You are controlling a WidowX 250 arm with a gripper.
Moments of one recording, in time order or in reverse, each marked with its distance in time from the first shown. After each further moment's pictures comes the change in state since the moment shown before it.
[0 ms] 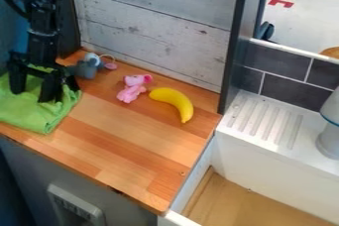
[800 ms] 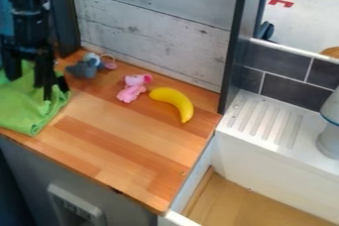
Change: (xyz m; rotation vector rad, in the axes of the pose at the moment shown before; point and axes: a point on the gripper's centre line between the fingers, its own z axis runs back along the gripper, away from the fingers) arm -0.026 -0.018 0.042 -0.109 -0.163 -0.121
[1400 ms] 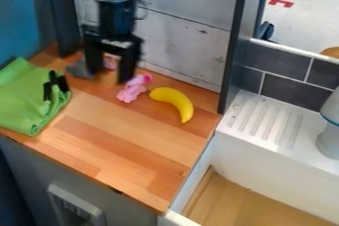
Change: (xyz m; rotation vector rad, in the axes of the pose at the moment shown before) arm -0.005 -0.145 0.043 -0.024 -0.081 -0.163
